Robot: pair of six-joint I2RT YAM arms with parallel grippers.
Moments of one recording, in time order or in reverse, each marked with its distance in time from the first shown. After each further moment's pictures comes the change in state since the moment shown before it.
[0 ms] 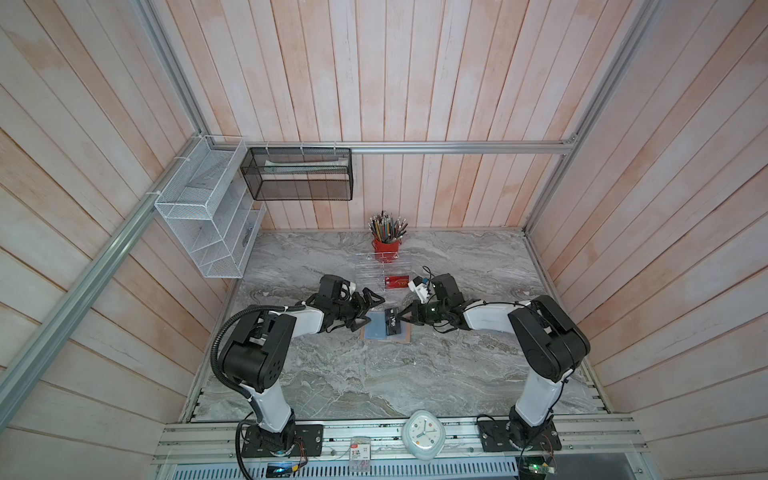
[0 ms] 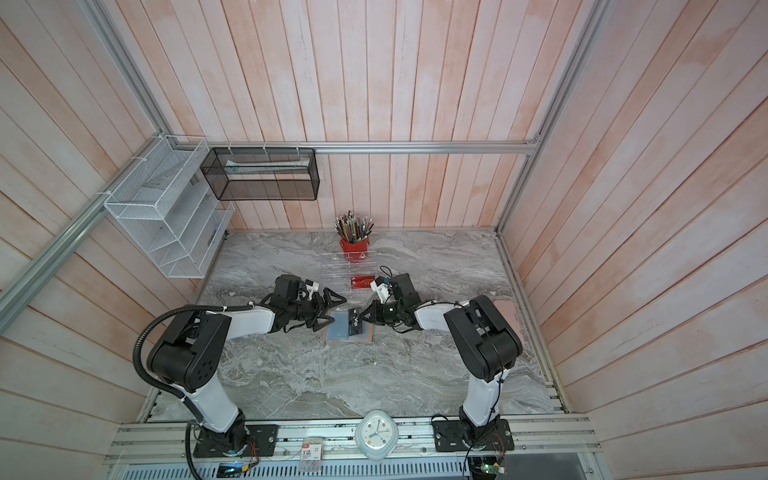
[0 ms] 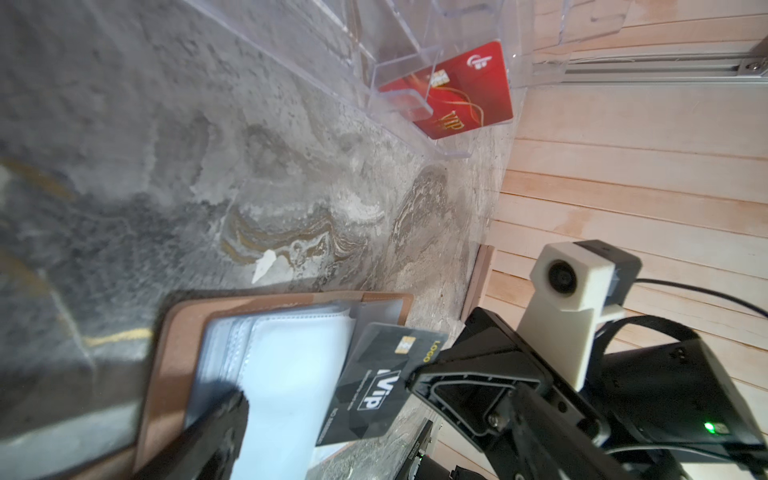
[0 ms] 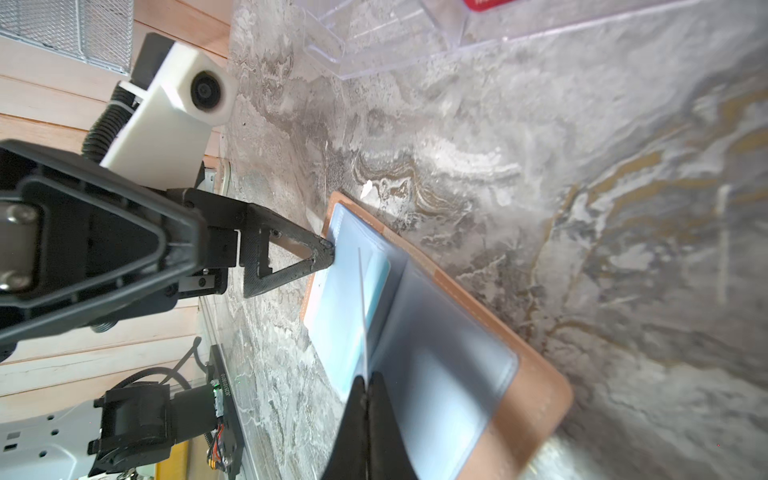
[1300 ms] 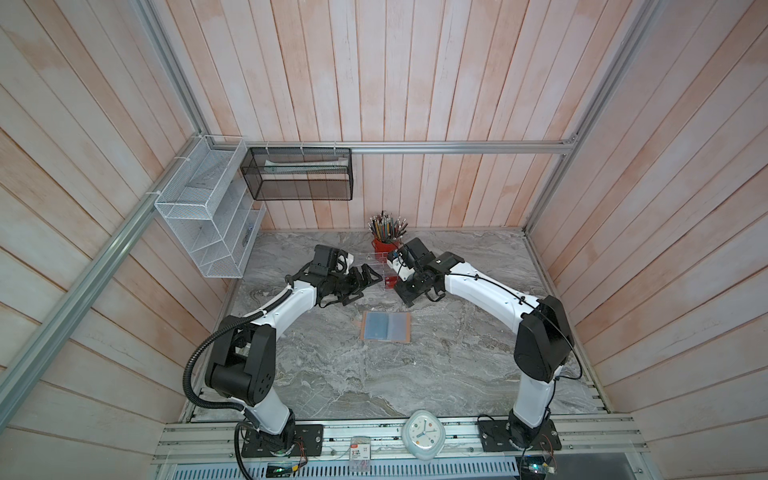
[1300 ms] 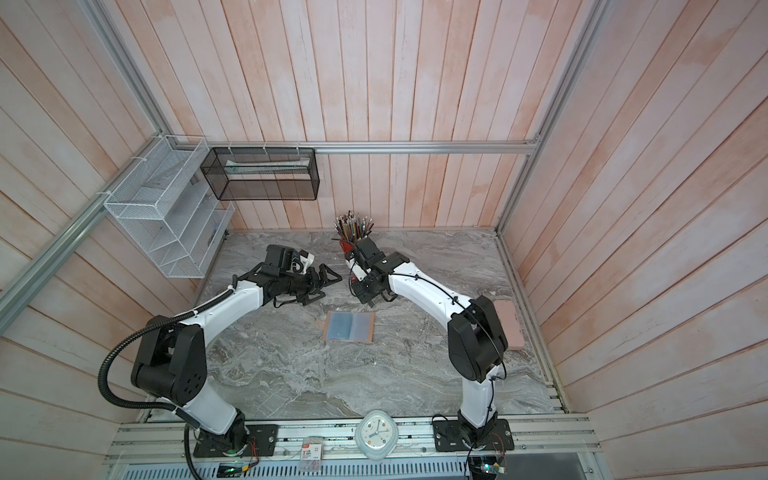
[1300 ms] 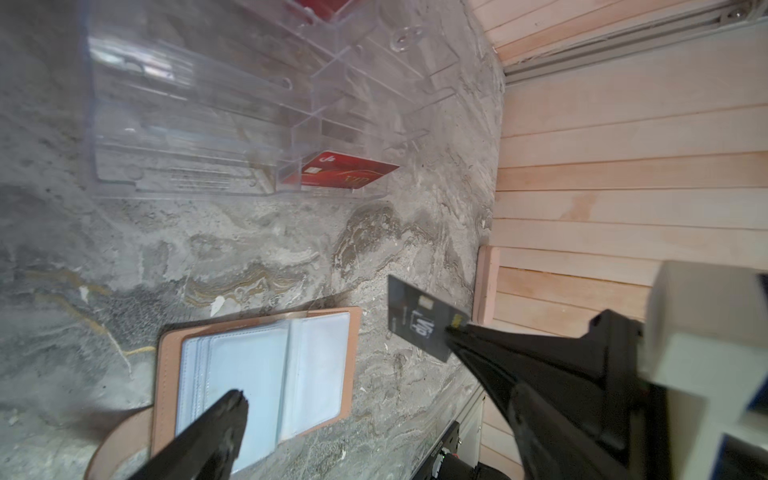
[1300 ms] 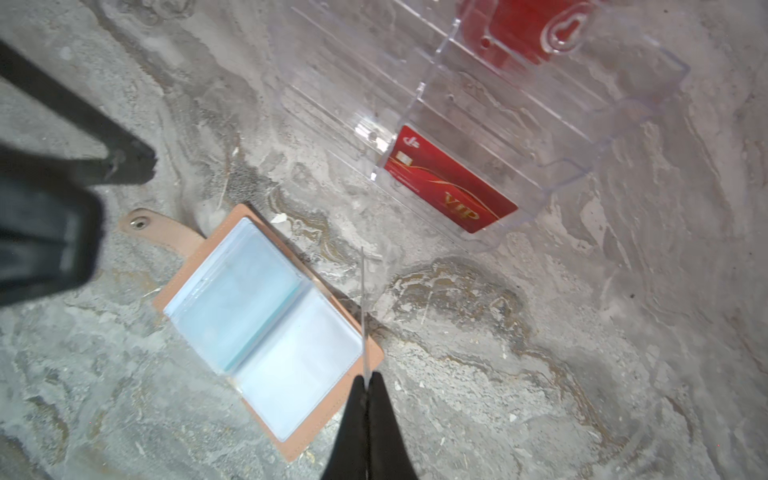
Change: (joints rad) left arm 0.031 -0.102 0.357 -0.509 -0.064 0.278; right arm 0.192 0.061 0.711 -0.939 0.668 -0.591
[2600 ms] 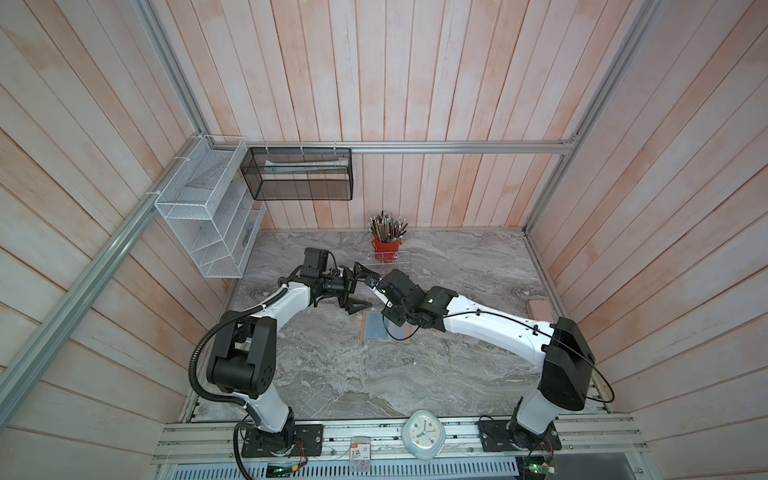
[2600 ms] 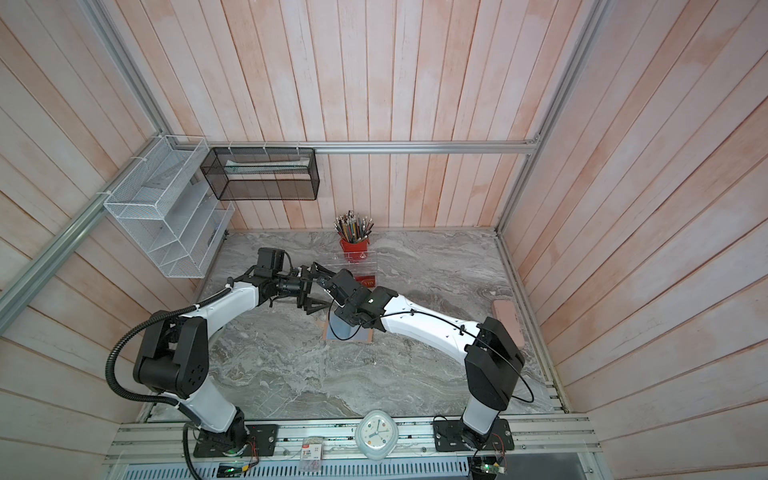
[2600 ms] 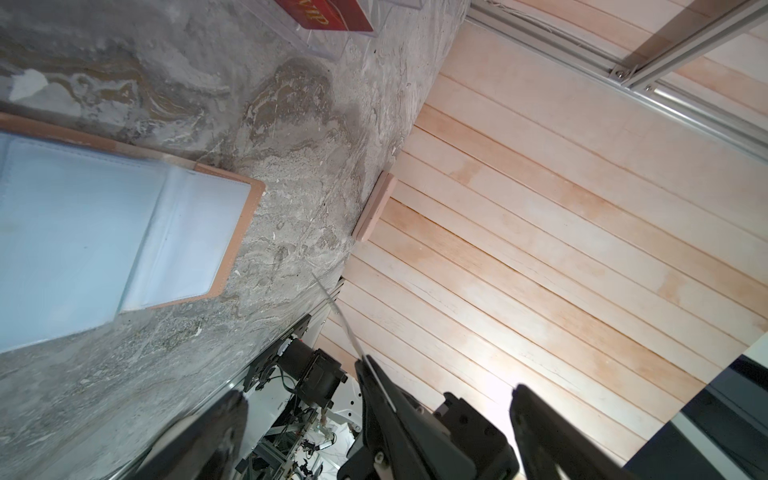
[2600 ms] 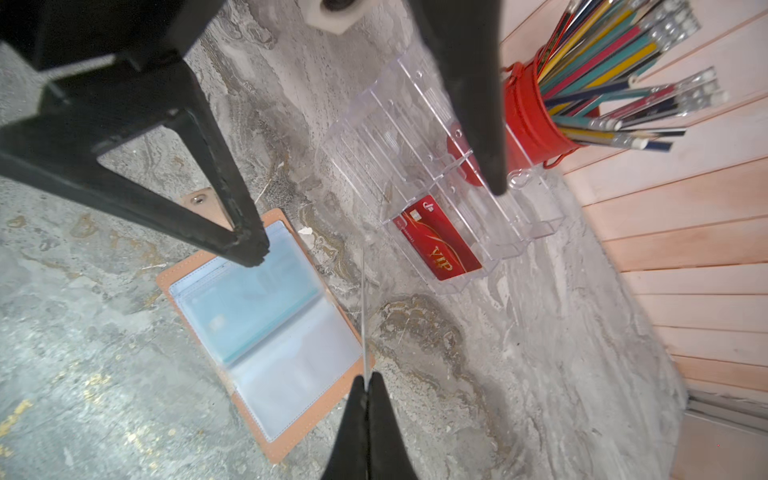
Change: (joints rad) left arm 0.090 0.043 -0.069 0.098 0.465 -0.483; right arm 0.267 -0.182 -0.230 0.241 0.401 -0.195
